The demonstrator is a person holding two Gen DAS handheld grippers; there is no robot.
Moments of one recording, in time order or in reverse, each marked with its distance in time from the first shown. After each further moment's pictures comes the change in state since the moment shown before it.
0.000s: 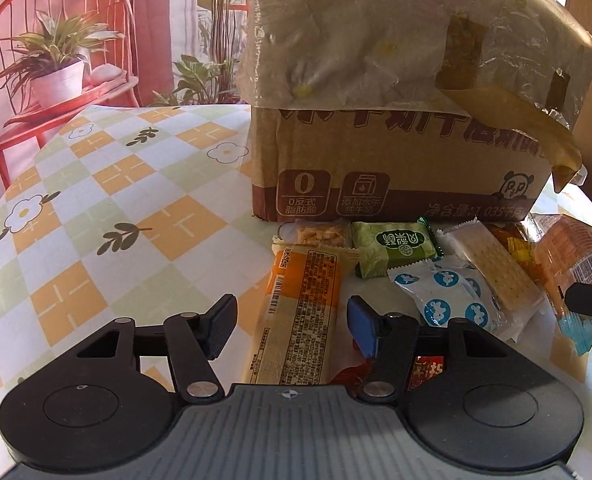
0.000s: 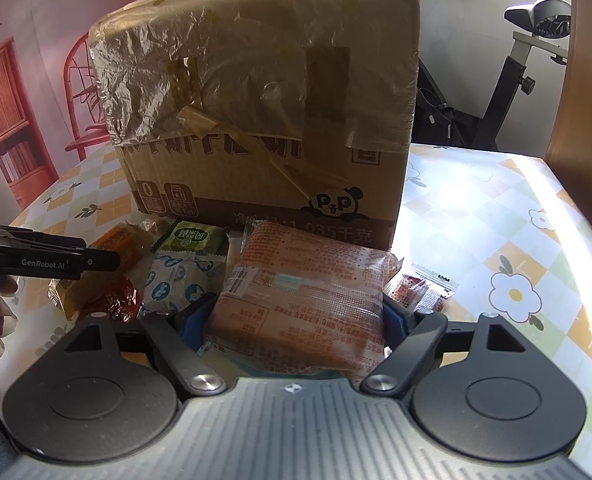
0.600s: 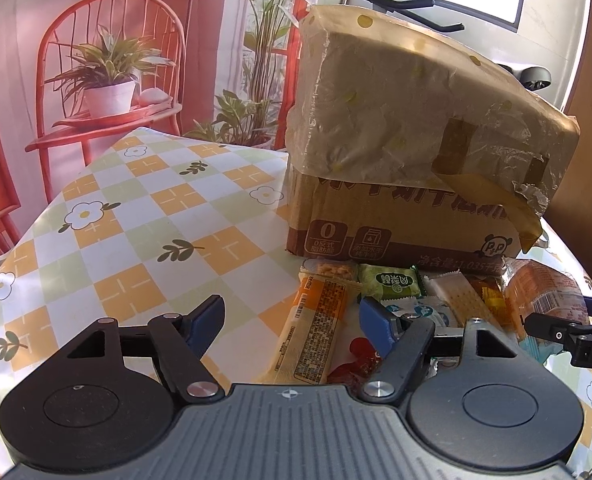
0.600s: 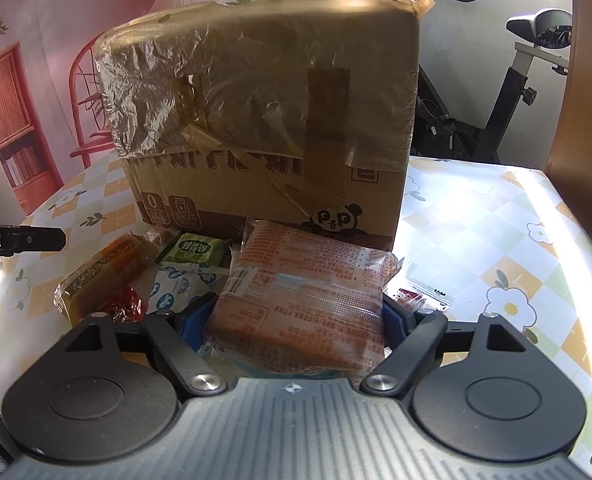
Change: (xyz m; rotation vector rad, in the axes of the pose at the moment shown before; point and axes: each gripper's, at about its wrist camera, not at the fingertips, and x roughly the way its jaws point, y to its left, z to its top) left arm -0.076 0.011 -0.007 -0.133 -0.126 0.036; right arm -0.008 -0.001 0.005 -0.012 -0.027 0.010
